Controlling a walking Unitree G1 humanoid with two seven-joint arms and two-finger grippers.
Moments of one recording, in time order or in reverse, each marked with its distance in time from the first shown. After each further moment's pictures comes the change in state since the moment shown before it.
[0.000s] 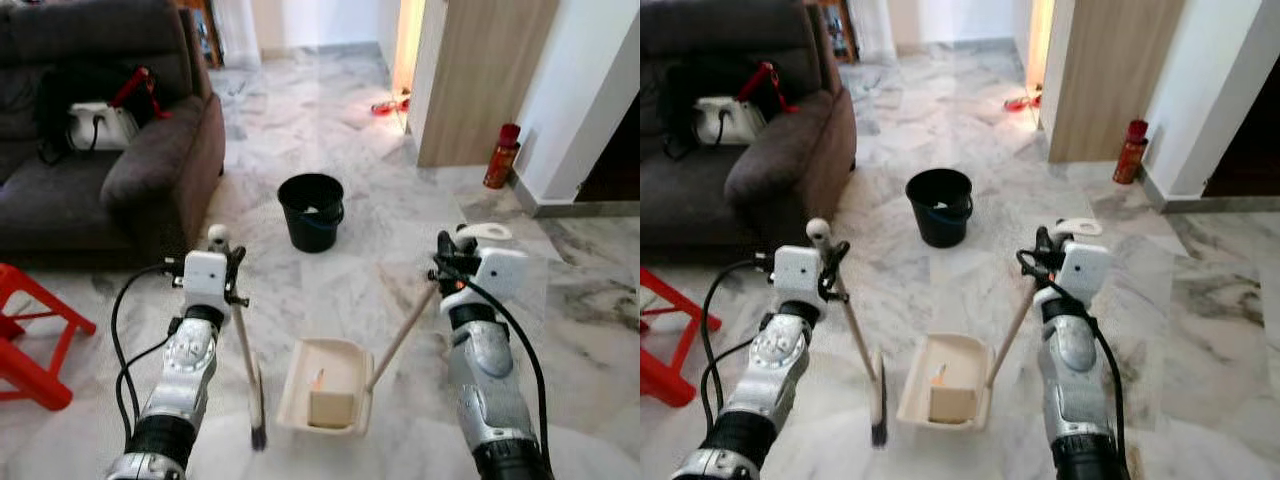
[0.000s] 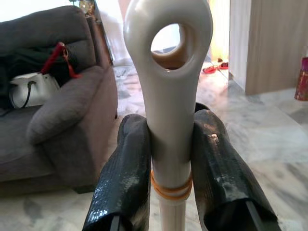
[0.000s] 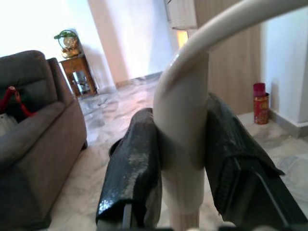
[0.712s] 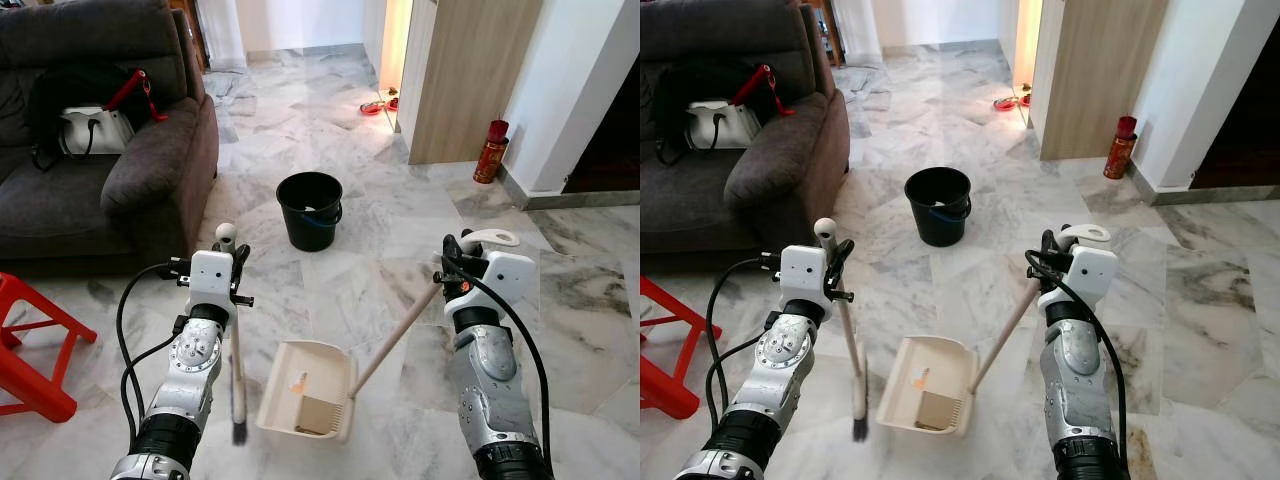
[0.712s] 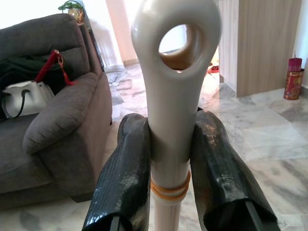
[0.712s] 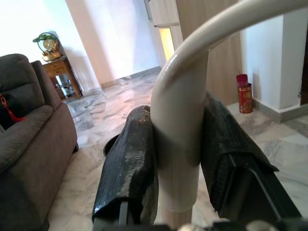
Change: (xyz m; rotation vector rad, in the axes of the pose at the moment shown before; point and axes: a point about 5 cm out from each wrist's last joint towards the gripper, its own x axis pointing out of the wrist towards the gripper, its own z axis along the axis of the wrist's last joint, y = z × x) left arm 0.001 -0.005 0.002 0.012 -0.010 0.003; right arm -0.002 -0.004 -0.004 0.031 0.016 -0.017
